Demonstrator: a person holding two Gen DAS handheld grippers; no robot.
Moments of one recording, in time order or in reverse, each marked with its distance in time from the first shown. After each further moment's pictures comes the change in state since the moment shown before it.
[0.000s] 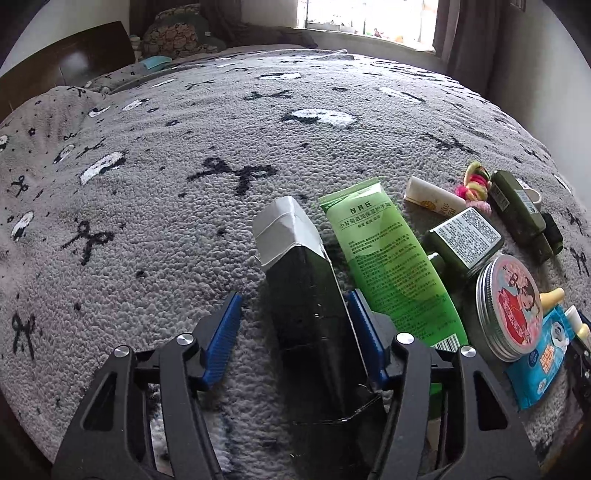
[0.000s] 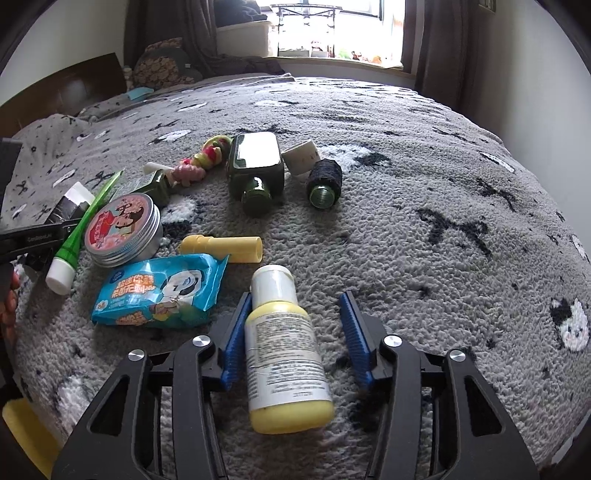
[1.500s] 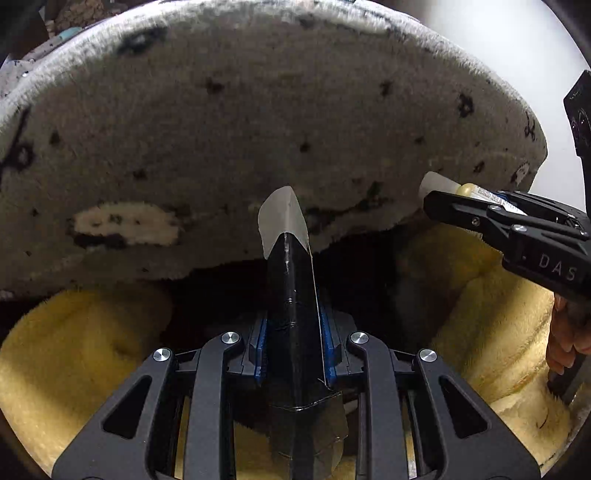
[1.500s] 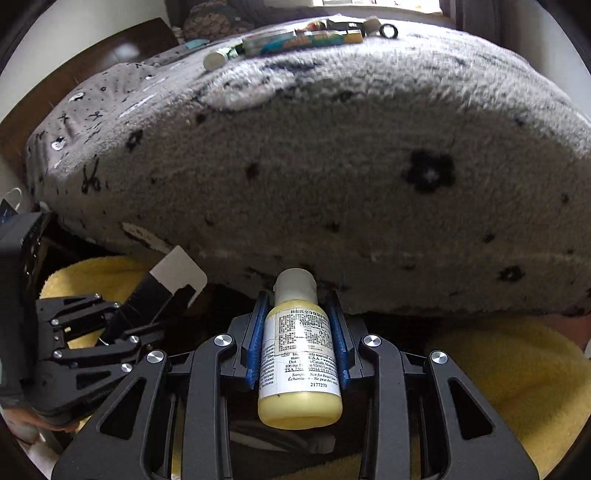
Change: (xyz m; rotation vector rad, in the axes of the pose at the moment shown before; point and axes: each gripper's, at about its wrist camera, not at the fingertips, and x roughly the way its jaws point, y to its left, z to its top) left arm -0.088 -0.069 -0.301 0.214 0.234 -0.305; right arm -0.077 0.053 -0.207 0.010 0.228 0.247
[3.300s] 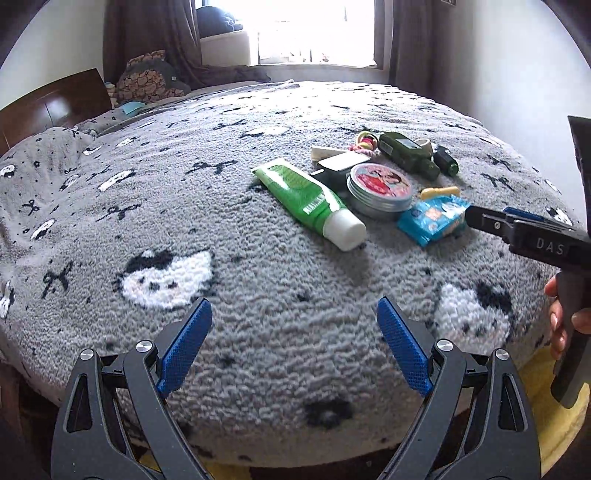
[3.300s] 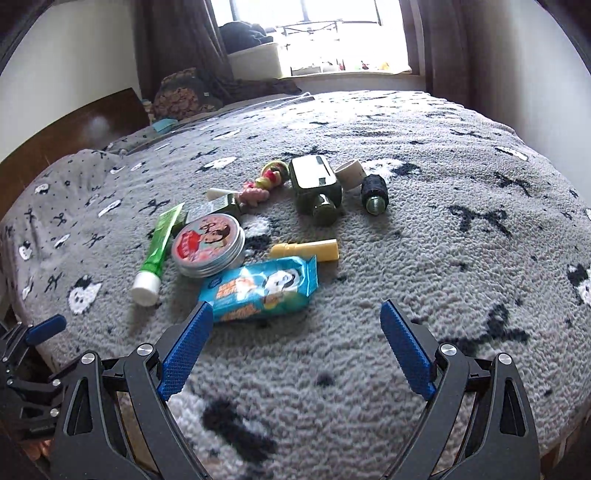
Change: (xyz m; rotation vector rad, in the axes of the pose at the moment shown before) left arm -0.083 0.077 0.178 -0.050 -0.366 0.258; right arm -0.011 -0.027 0.206 0.068 -0.294 -0.092
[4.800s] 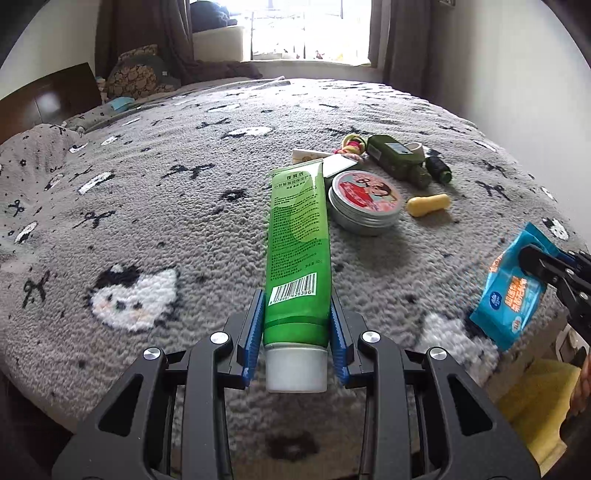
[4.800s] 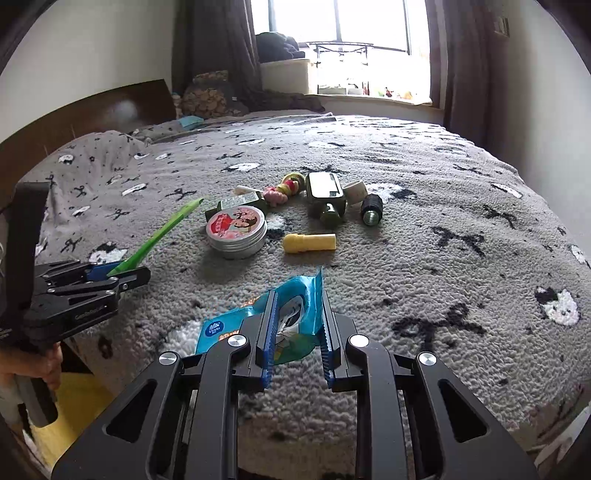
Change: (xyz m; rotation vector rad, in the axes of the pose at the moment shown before) left arm 0.003 -0.027 0.000 -0.009 0.001 -0.048; right arm -0.063 0.006 -0.034 -0.163 -0.085 0.010
